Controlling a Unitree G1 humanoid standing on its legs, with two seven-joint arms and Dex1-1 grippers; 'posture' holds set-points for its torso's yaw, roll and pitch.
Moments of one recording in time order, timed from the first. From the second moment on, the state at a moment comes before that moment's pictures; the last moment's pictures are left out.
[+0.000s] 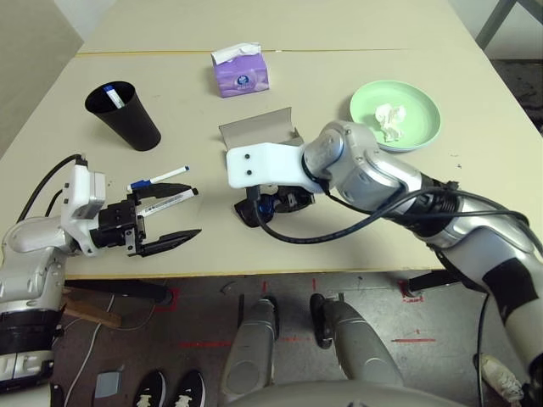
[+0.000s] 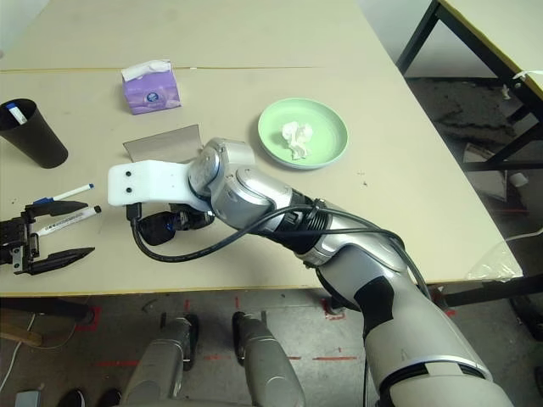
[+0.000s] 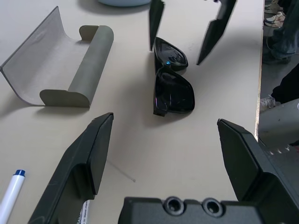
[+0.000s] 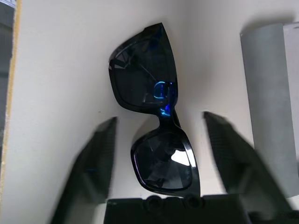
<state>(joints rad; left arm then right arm) -0.15 0.87 0.29 0.19 -0.55 -0.08 -1.43 -1.20 -0.35 0.86 -0.03 -0.17 0.82 1.19</state>
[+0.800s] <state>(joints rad) -0.10 0.87 0.30 0.15 -0.56 -0.07 -1.41 -1.13 -0.32 0.87 0.07 -0.24 0.74 1.18</state>
